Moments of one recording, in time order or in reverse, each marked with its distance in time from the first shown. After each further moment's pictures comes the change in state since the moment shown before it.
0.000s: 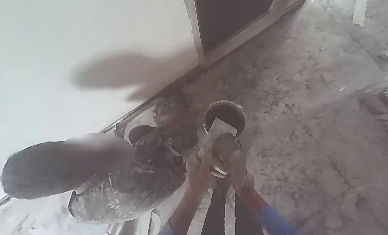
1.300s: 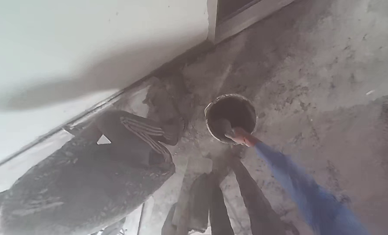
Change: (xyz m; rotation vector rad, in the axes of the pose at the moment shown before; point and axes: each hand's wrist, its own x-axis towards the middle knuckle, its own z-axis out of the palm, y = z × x) left_hand -0.056 -0.109 -0.100 -0.037 0.337 -0.249; right_hand 0.308 0.013 0.004 -0.459 -0.695 0.180
